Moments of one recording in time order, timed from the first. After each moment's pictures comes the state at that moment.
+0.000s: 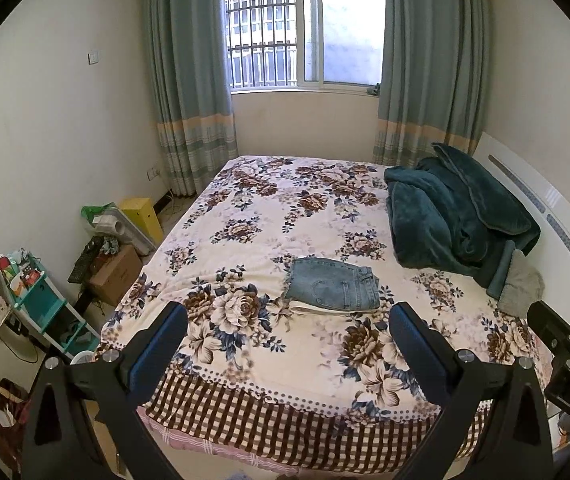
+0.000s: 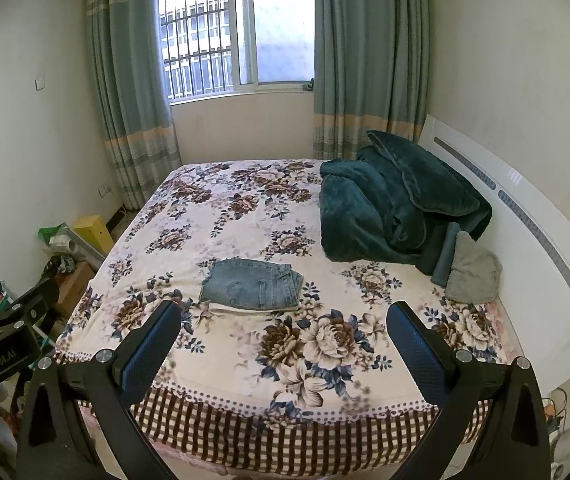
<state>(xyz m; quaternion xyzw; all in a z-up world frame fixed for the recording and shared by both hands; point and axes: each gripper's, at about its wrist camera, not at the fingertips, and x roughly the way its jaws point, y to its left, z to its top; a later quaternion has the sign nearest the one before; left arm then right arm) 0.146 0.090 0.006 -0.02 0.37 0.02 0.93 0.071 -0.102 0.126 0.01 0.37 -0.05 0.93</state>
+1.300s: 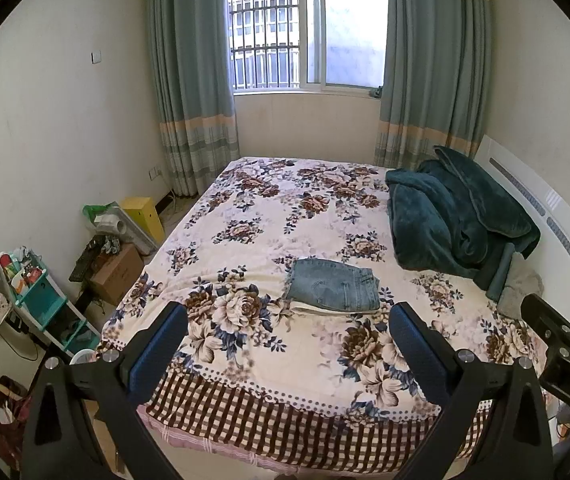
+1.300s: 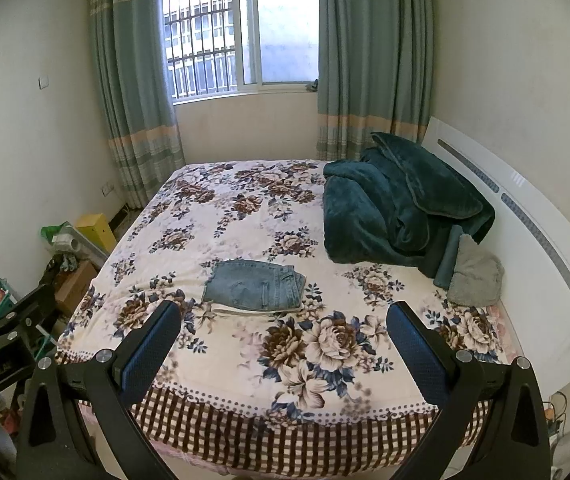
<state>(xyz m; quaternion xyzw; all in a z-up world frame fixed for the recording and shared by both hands) 0.144 0.096 0.012 -0.02 0.37 0.01 0.93 0.080 -0.090 0.135 0.00 0.38 -0.05 0.93</state>
